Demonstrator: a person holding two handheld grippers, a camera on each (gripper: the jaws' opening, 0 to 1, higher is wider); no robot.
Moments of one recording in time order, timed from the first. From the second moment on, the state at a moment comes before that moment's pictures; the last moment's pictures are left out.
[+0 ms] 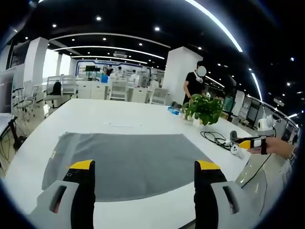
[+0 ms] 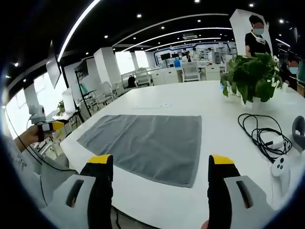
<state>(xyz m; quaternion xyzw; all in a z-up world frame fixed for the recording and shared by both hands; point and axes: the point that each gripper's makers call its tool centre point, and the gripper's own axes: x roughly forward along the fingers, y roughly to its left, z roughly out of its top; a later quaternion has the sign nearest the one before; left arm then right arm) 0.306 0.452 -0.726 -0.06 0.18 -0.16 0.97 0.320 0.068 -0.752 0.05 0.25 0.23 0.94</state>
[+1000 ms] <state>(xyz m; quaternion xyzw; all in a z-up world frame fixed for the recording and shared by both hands) 0.309 0.460 -0.722 -0.05 0.17 -0.12 0.98 0.322 0.059 -0.757 0.06 0.25 0.23 0.94</state>
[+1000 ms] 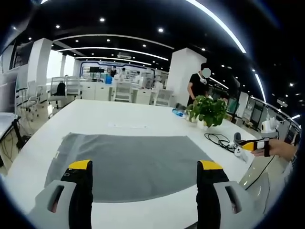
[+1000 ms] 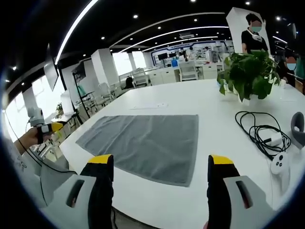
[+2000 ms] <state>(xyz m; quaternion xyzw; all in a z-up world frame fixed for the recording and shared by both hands) 0.337 0.340 -0.711 0.03 0.17 -0.25 0.95 0.362 0.028 -0.723 0.05 0.22 0.24 0.94</state>
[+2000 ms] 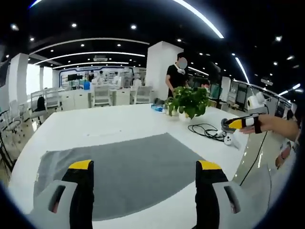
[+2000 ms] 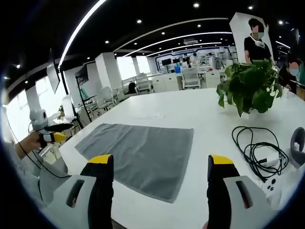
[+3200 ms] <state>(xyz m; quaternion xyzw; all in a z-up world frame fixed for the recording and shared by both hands) 0.357 0.152 -0.694 0.15 0.13 -0.51 0.84 0.462 0.001 -0.638 -0.04 0.18 0.28 0.94</state>
